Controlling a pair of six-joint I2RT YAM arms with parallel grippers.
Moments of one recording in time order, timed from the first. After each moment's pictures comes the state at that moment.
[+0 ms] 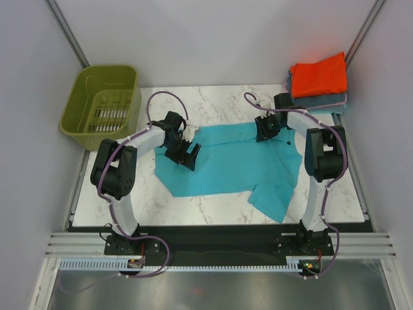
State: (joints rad) left arm -0.37 1.88 1.27 -0.67 0.34 0.19; right arm 0.11 2.09 1.52 -0.55 -0.43 -0.33
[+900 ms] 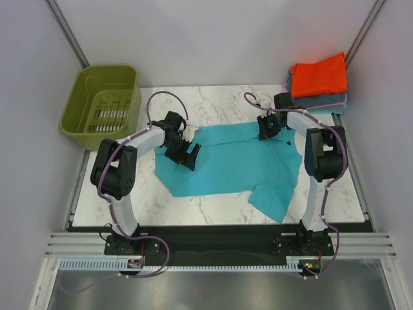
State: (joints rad) left arm -0.37 1.89 1.27 -0.67 0.34 0.19; right arm 0.11 2.09 1.52 -0.53 -0.40 -0.33
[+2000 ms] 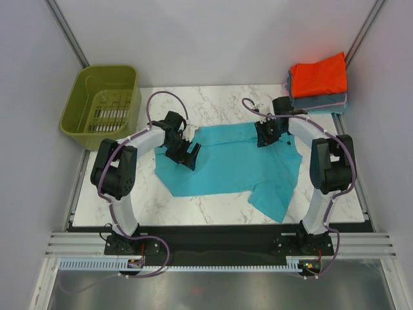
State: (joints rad) left arm -0.37 1.89 1.27 -0.66 0.34 0.18; right arm 0.15 1.90 1.37 -0.58 -0.39 -0.32
